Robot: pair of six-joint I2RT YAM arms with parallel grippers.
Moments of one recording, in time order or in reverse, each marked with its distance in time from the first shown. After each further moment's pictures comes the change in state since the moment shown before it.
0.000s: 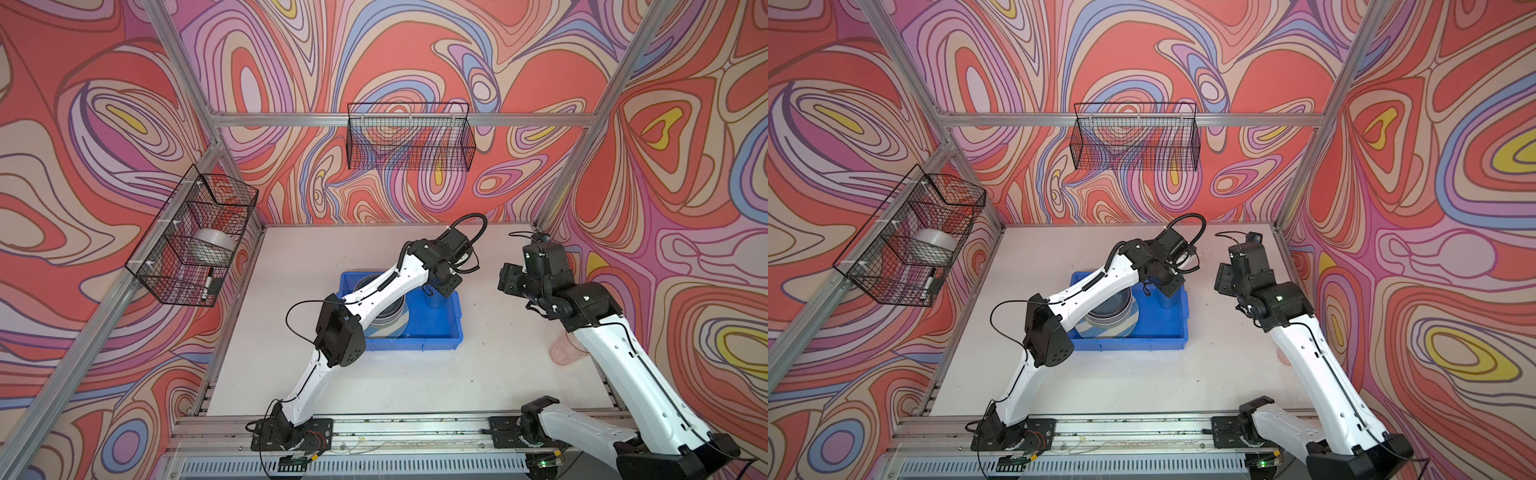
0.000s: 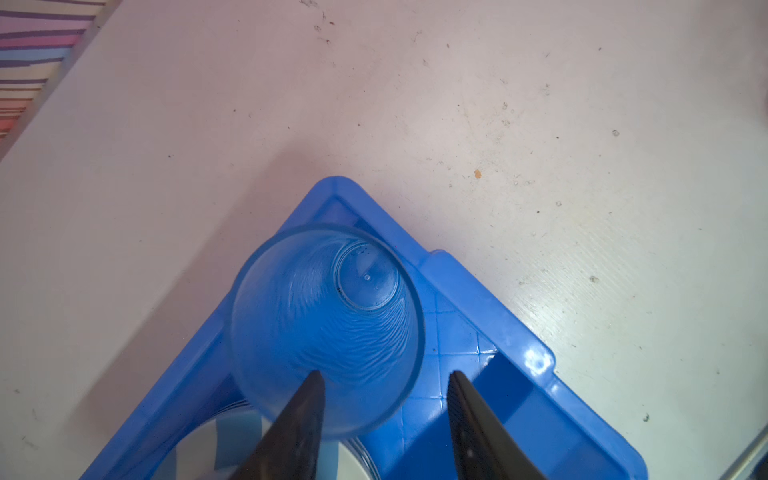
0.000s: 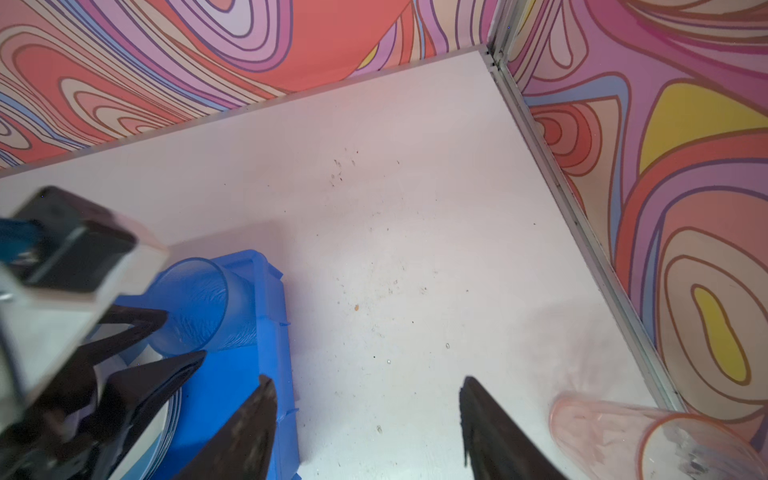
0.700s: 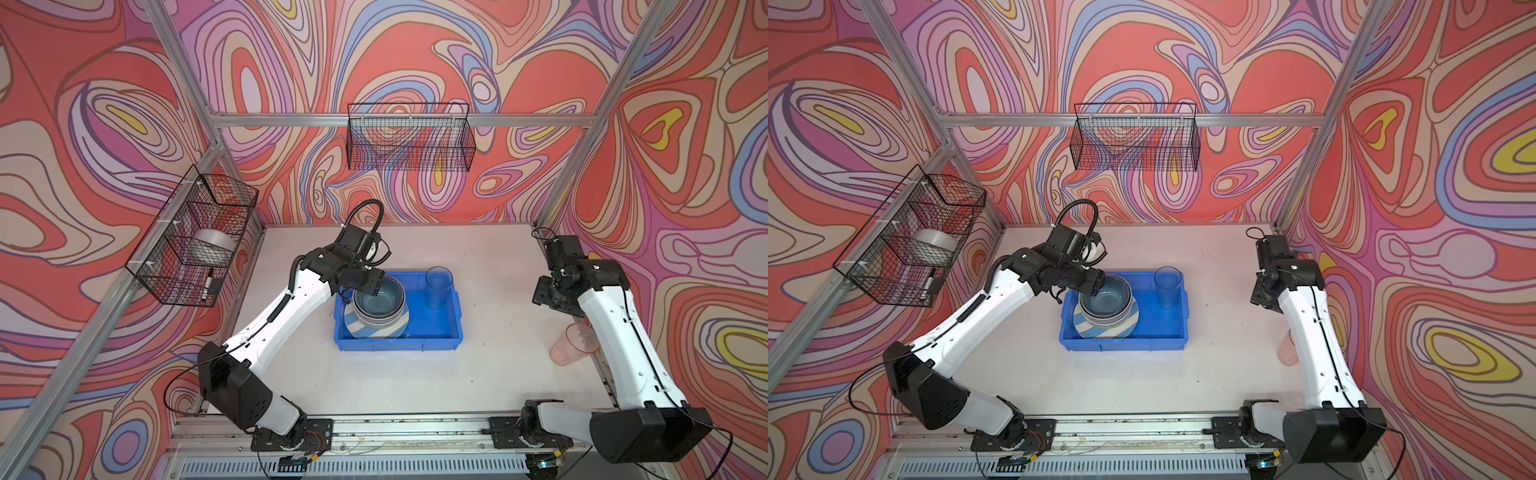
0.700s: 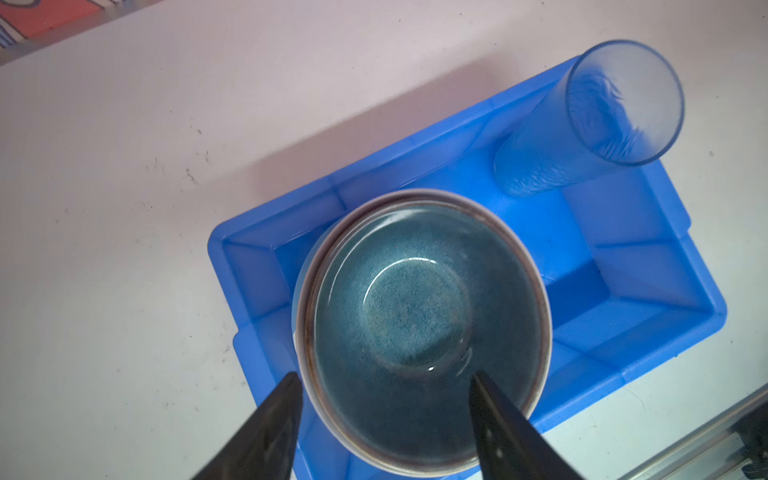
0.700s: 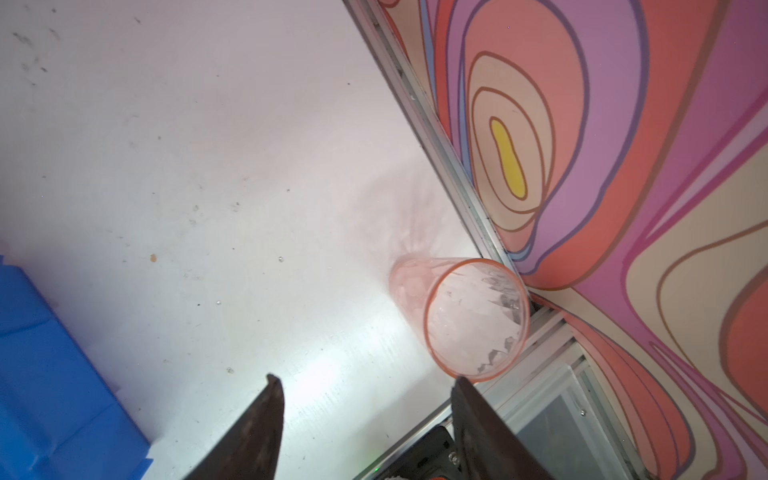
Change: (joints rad) left arm 0.356 -0.737 -0.838 0.154 0.060 -0.105; right arm -0.361 0.140 0.090 -0.387 0.062 0.002
